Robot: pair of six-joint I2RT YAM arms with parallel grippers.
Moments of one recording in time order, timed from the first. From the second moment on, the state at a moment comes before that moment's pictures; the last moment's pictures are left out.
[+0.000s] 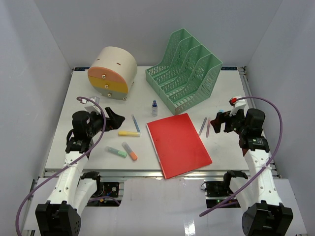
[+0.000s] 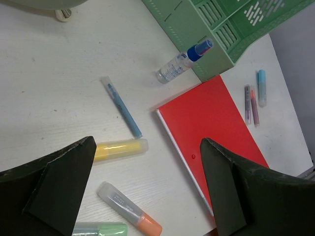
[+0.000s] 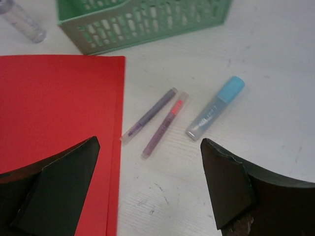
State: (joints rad) left arm -0.02 0.80 0.57 -0.12 0.45 -0.39; right arm -0.09 0.80 0.62 -0.31 -0.45 -0.13
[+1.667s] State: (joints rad) left arm 0.26 1.81 1.47 -0.10 0.74 -0.64; right arm -0.09 0.89 0.66 -0.58 -1.21 -0.76
